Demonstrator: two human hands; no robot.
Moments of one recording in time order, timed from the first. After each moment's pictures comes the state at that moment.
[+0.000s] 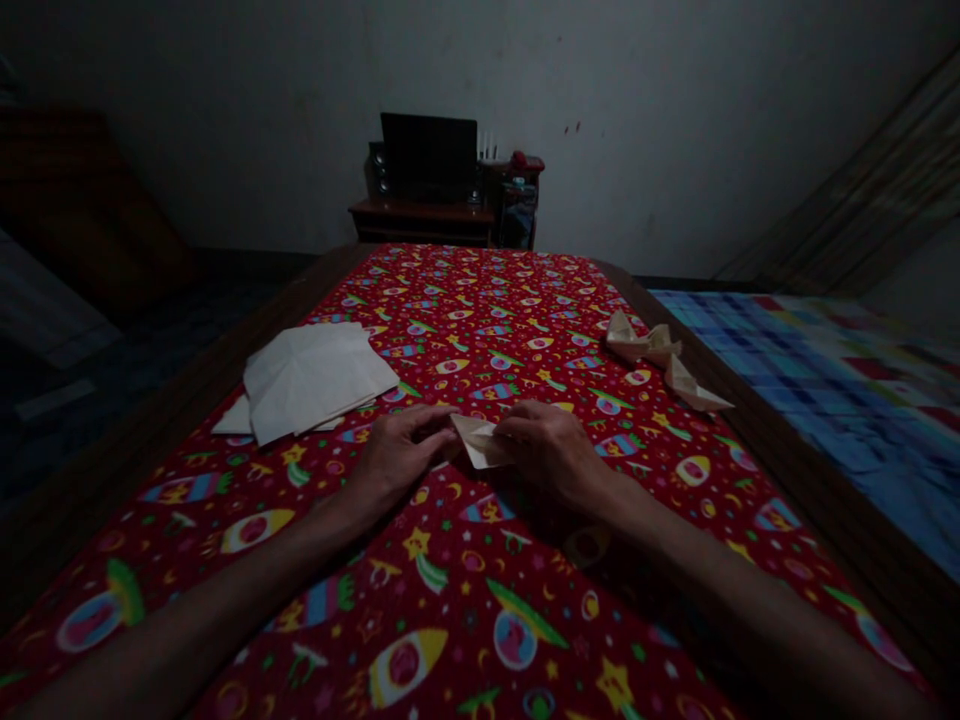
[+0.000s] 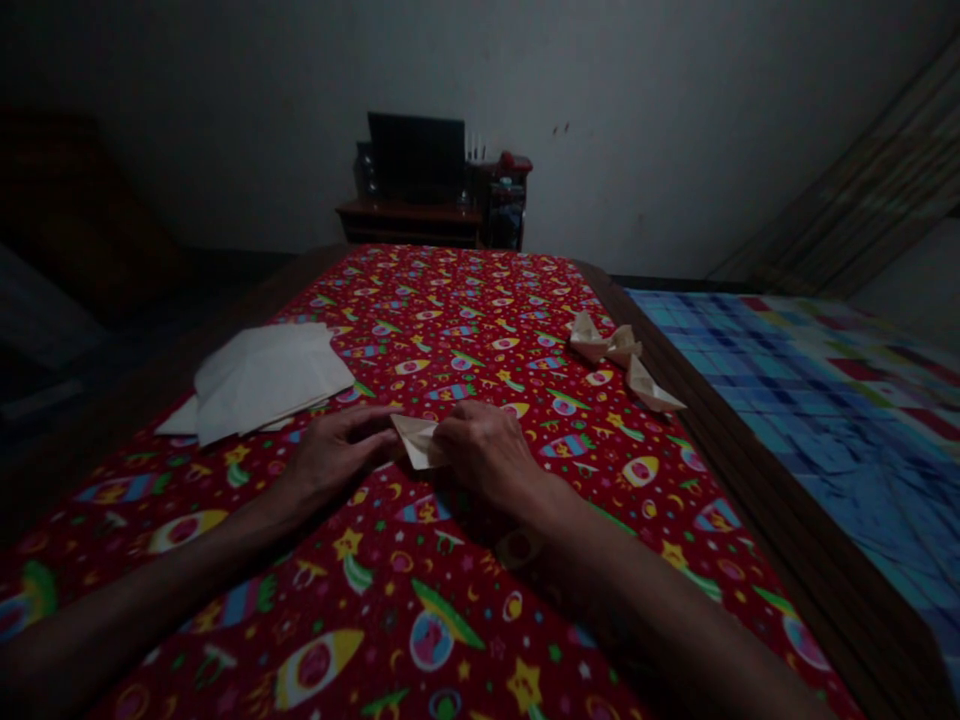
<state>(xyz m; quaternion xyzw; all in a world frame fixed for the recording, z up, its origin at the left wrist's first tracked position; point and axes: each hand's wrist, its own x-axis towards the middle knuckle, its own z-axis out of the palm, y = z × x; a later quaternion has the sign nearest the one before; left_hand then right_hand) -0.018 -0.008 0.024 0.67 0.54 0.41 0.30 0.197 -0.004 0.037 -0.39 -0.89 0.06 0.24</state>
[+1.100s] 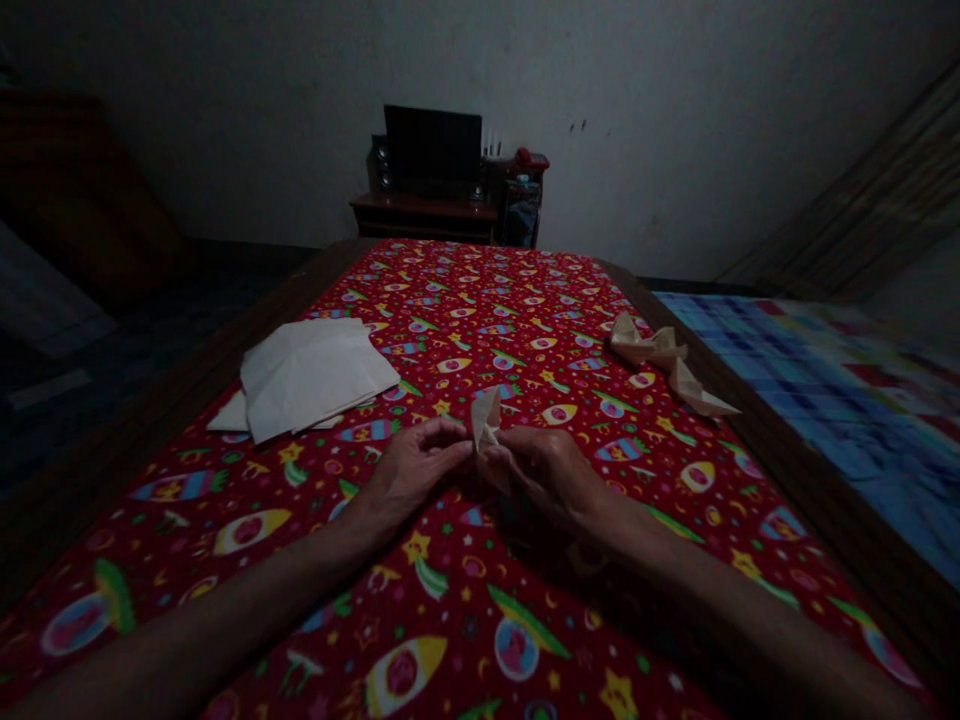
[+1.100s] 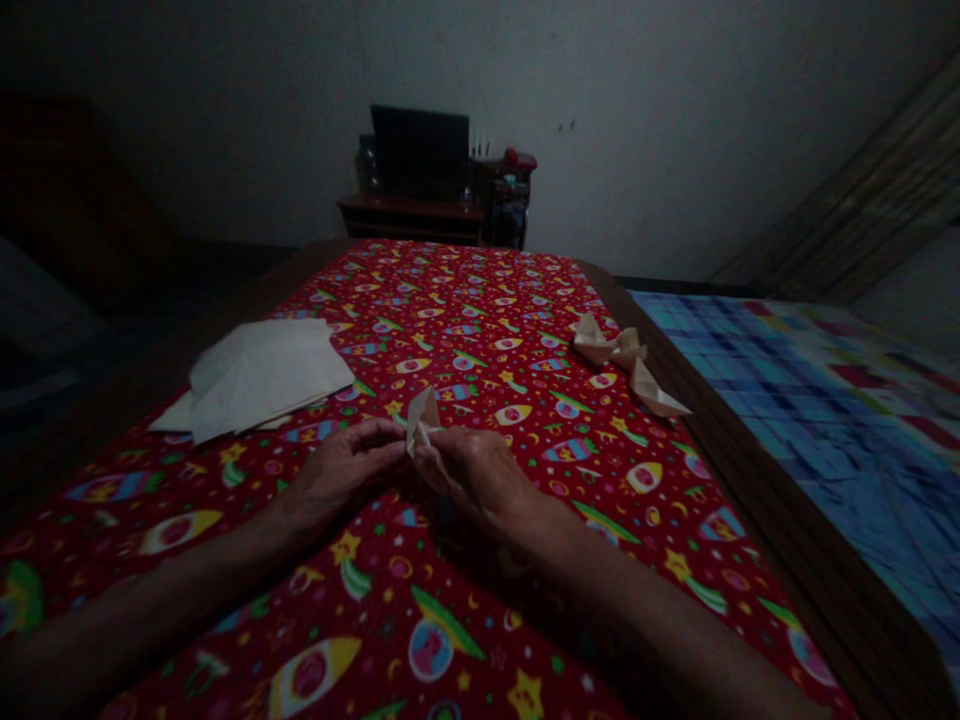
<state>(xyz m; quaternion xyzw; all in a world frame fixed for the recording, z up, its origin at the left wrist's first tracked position) 0.000 -0.027 0.026 0.47 0.47 0.43 0.61 0.187 -0.023 0.039 -0.38 -0.85 0.25 0.27</state>
